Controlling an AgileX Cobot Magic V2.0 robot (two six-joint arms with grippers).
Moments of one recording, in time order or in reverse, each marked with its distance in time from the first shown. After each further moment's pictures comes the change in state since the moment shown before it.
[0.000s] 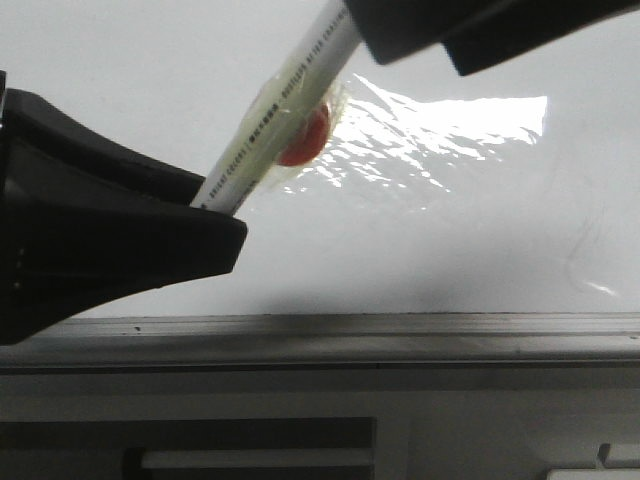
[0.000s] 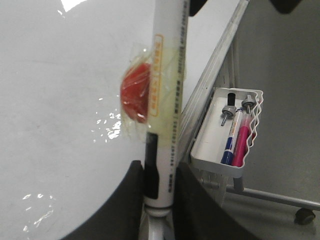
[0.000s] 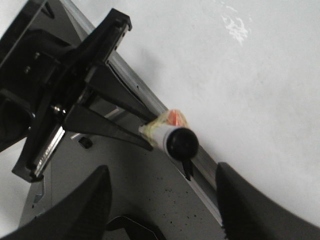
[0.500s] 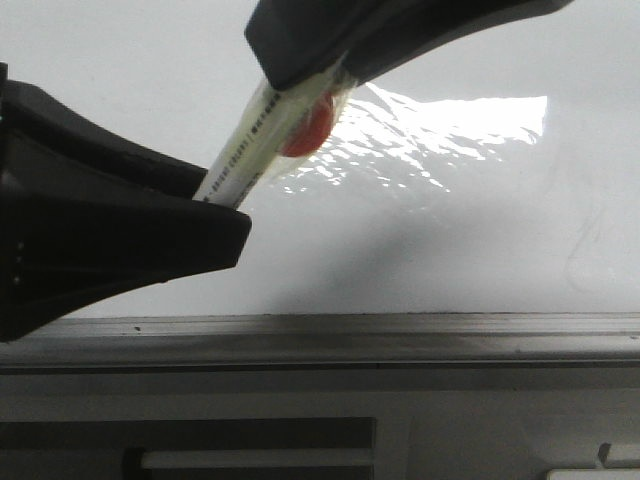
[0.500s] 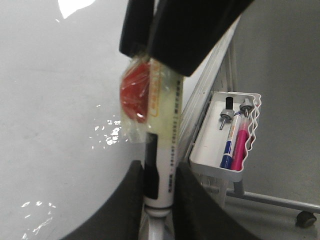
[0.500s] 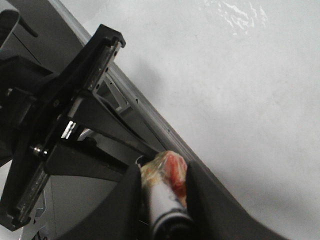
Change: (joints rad) left arm 0.000 0.000 0.000 0.014 -0.015 0.000; right arm 0.002 0.147 -0.072 0.037 -0.038 0.000
